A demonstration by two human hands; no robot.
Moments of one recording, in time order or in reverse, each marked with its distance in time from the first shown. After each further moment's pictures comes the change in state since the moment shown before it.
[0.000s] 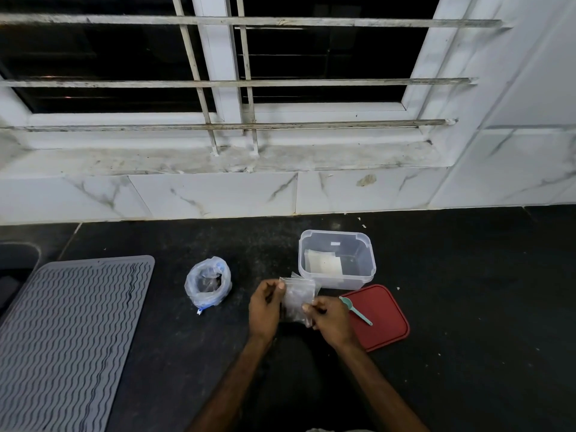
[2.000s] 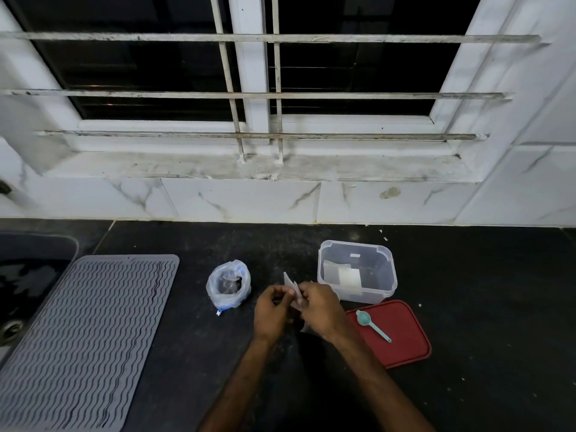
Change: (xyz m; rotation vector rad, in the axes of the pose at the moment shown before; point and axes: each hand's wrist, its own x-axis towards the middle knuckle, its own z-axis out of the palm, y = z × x) left_hand -0.004 0.032 -0.024 0.041 0.006 -0.112; right_hand 0.006 -0.088 0.019 -0.454 -0.174 -0.216
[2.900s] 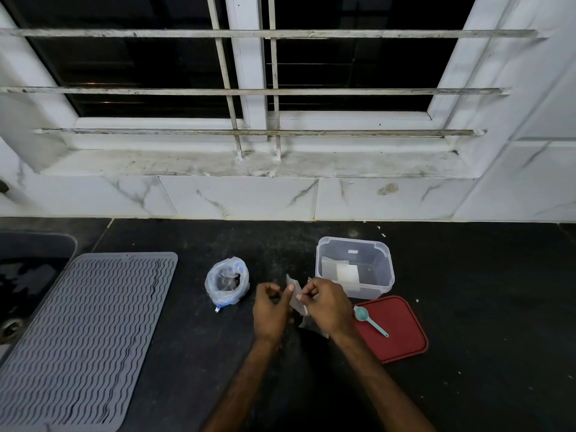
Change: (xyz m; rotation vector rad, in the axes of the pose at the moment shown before) left_hand -0.013 0.003 0.007 -0.030 0.114 -0.002; right_hand -0.003 0.019 0.002 0.107 0.143 0.096
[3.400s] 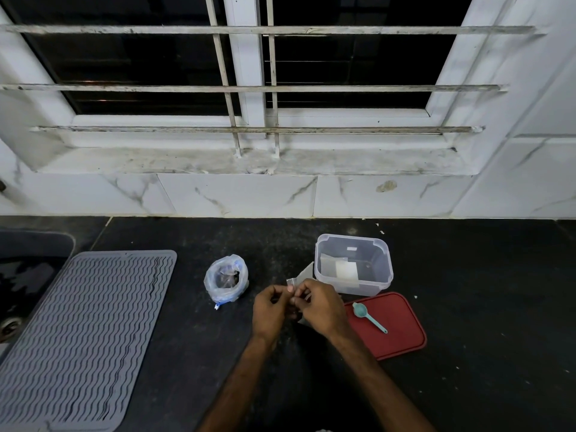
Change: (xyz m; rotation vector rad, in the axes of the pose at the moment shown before) left_hand 0.001 -0.008 -0.005 -0.098 -0.182 -0.063; right_hand -0.006 0.001 0.009 -0.020 -0.049 -0.102
